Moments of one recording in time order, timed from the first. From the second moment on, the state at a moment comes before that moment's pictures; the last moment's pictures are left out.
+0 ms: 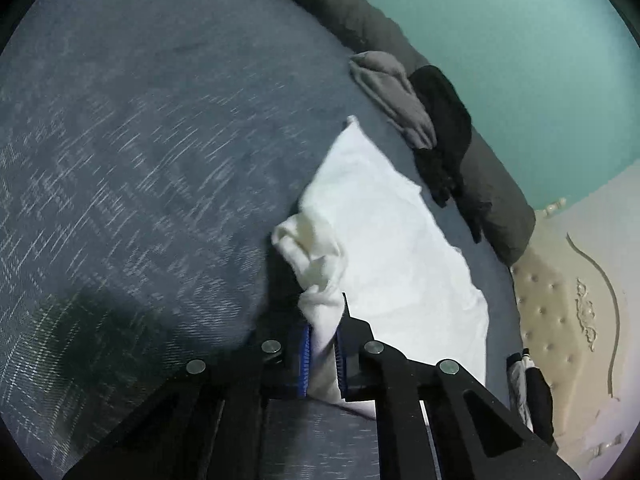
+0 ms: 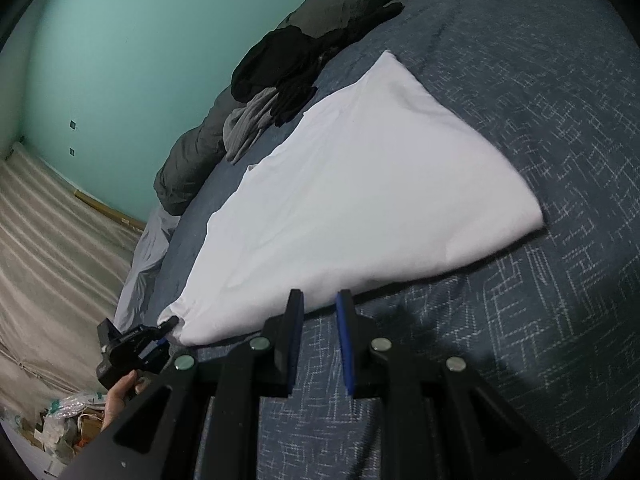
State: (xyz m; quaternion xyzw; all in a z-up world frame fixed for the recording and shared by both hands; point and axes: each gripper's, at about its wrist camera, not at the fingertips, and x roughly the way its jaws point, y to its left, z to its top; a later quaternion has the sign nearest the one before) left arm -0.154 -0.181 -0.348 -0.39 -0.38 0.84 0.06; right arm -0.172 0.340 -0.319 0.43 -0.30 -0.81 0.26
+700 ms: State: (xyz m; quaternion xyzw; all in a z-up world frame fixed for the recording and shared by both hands) left arm -0.194 0.108 -0.226 -0.40 -0.18 0.85 0.29; right arm -0.181 0.407 -0.315 0.39 -0.38 -0.81 0.21
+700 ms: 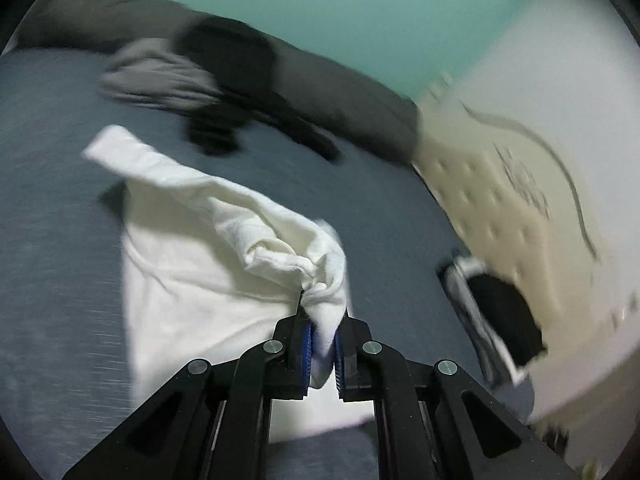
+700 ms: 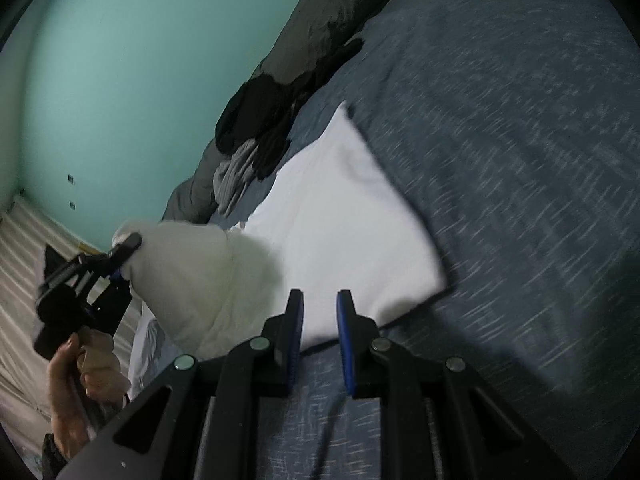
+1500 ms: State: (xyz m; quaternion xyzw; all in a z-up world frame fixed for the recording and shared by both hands) left arm -0.179 0.124 -0.258 -0.48 -0.09 0.82 0.29; right arm -0.206 0.402 -0.318 0.40 -0.39 -0.80 0.23
